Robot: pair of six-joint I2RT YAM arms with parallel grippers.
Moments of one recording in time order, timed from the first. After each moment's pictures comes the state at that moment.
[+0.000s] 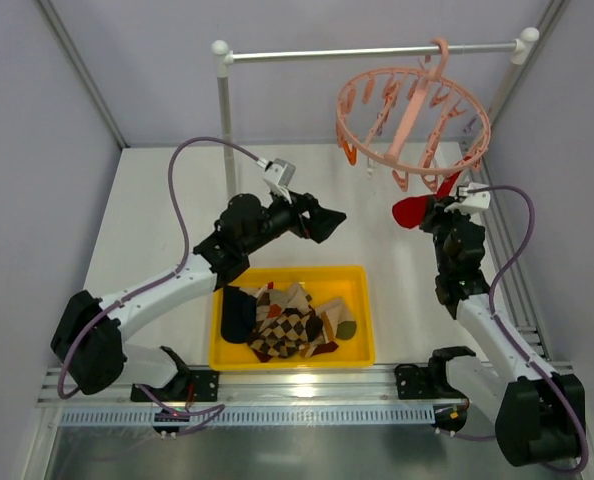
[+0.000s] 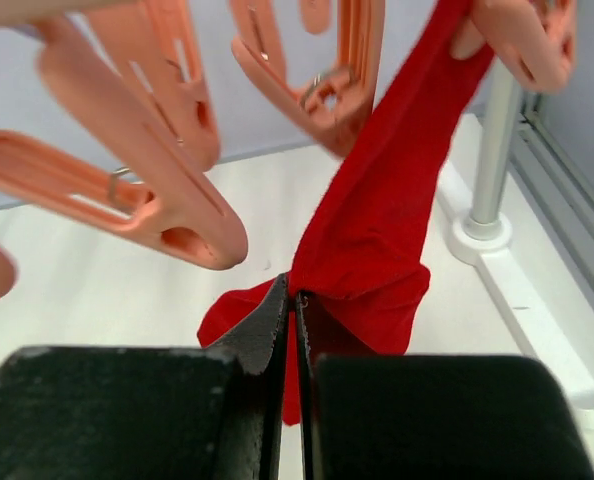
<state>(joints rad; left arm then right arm) -0.77 1.37 0.97 0.40 0.17 -0.46 0.08 0.97 0.48 0.50 0.18 0.20</state>
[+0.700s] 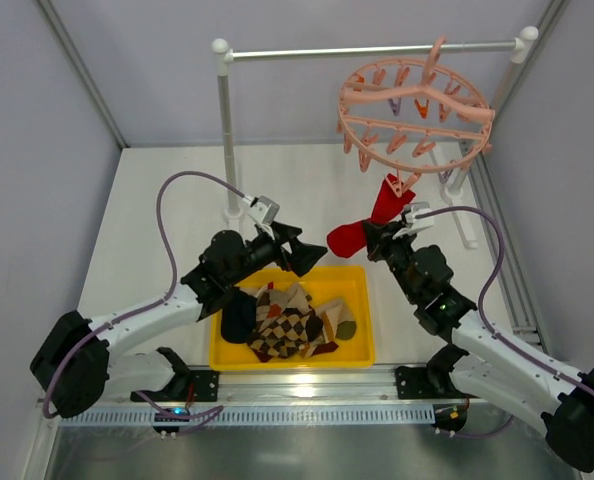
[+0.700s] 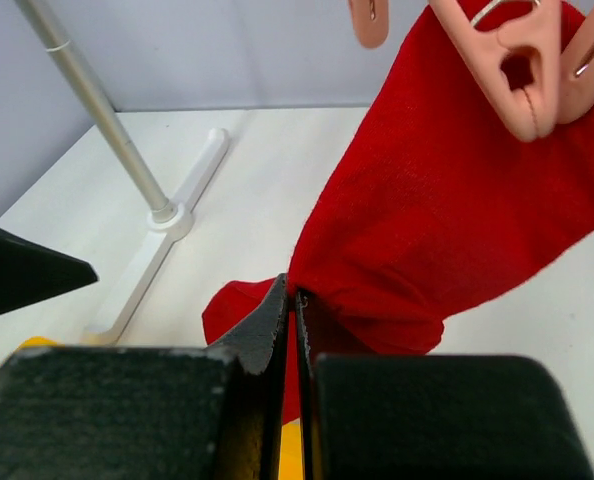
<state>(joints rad) -0.77 1.19 0.65 0.52 0.17 -0.41 0.64 0.82 0.45 0.41 0.30 0.25</state>
